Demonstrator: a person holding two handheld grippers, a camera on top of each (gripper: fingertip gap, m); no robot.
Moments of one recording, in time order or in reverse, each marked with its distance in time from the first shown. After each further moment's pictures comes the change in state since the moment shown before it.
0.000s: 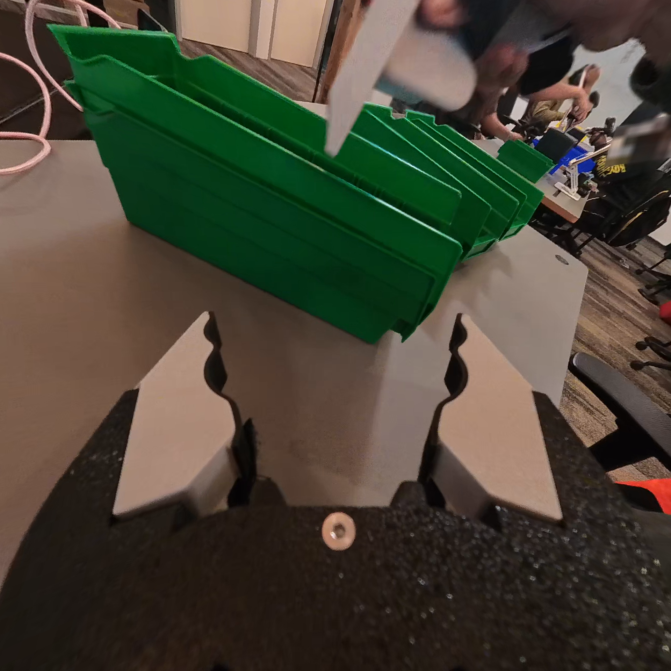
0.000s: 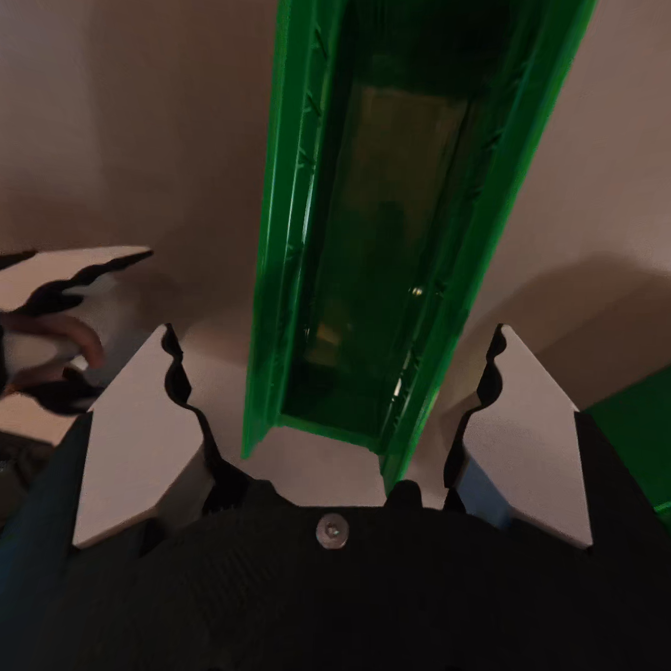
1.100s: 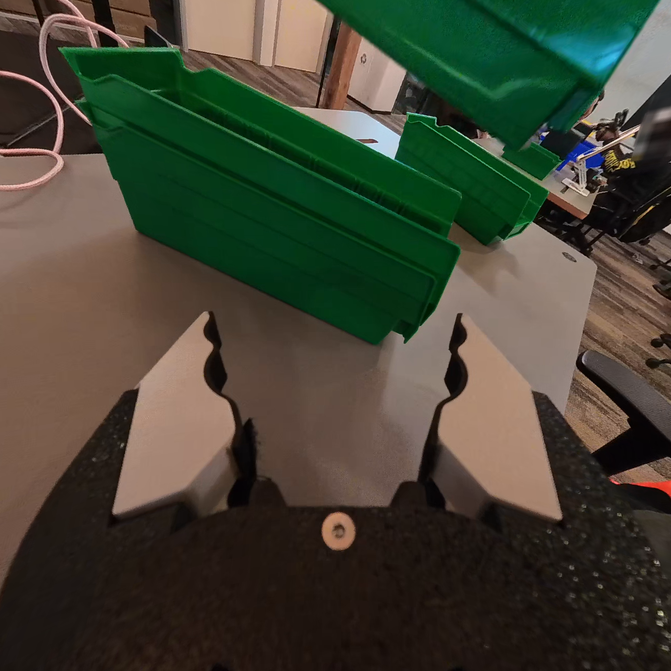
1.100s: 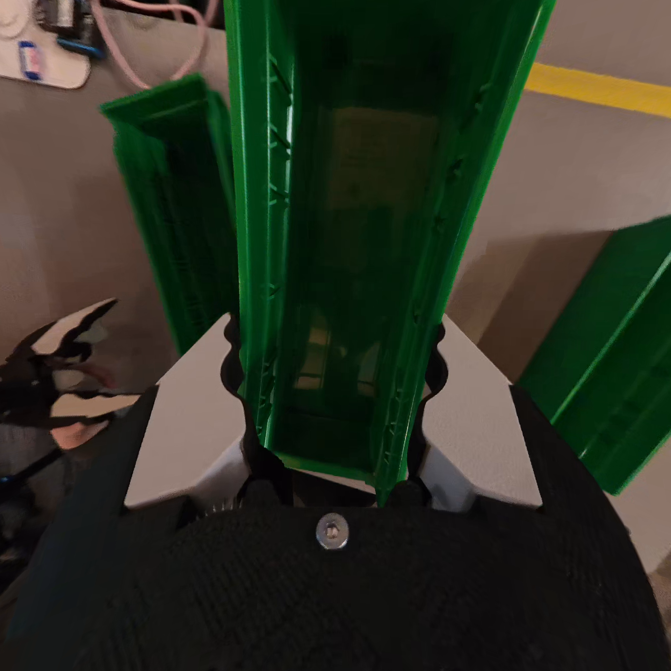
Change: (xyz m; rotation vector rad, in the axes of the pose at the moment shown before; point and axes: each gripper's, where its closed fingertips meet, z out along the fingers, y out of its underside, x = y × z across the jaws) left arm 0.000 -0.004 -0.003 0.007 -0.014 0.027; right arm 0.122 0.032 -0.161 0.178 0.120 0.356
